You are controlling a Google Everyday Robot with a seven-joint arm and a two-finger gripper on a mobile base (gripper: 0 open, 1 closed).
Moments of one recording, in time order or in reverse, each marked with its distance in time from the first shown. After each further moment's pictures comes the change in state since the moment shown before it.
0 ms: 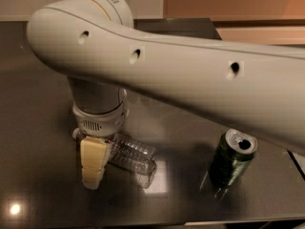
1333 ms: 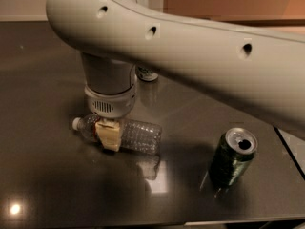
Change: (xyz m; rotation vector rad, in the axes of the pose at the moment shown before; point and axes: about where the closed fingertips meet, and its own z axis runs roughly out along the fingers) arm 0.009 -0.027 -0.016 -0.004 -0.010 0.006
